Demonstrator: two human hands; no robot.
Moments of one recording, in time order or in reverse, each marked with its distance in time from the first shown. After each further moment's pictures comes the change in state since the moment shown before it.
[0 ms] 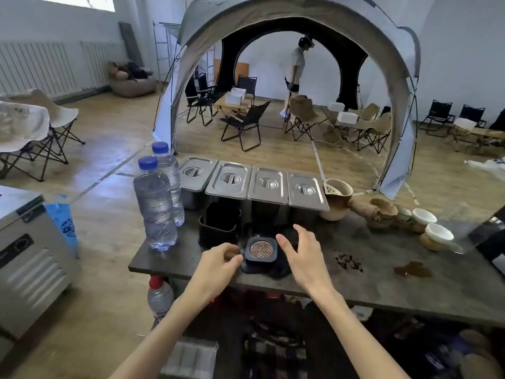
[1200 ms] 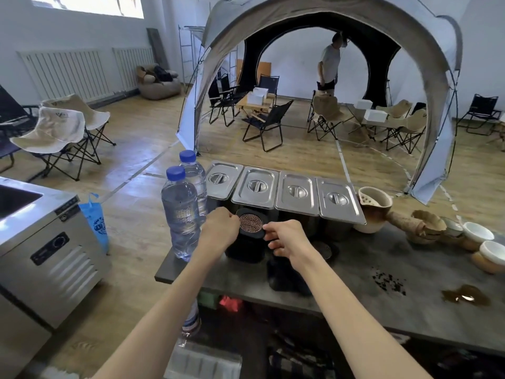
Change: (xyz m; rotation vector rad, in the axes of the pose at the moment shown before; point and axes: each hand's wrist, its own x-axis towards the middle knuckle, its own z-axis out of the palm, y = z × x) left_hand 0.092 0.020 -0.062 0.141 0.194 -0.237; right_hand 0.070 -0.091 0.055 0.608 -0.309 0.410
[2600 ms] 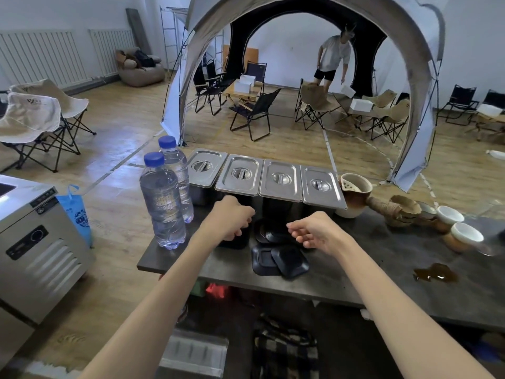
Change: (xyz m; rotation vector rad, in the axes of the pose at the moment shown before) left_hand -0.025 0.036 0.013 -0.138 -0.351 -0.026; right_hand 0.007 0.013 -0.093 -0.184 -0.006 0.096
